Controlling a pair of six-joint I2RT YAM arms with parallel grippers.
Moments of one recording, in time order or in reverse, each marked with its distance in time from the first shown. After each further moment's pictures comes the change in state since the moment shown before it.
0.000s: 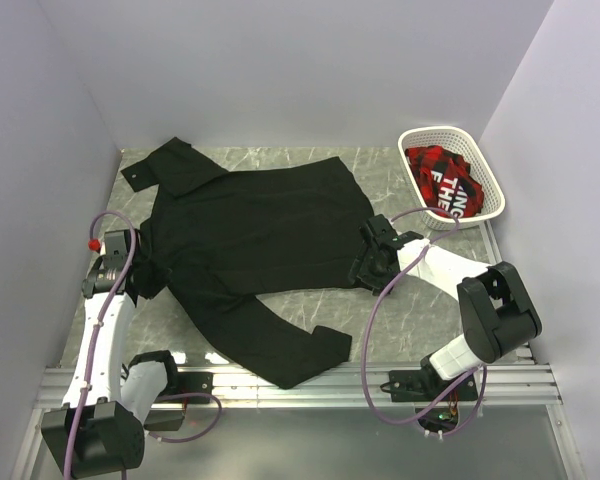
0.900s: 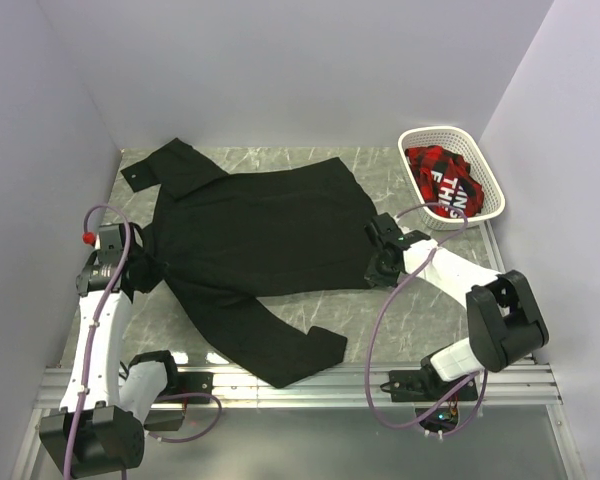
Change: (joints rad) left arm 0.000 0.004 0.080 -0.041 -0.001 0.000; right arm -0.022 -0.050 0.002 -0.056 0.095 -0.060
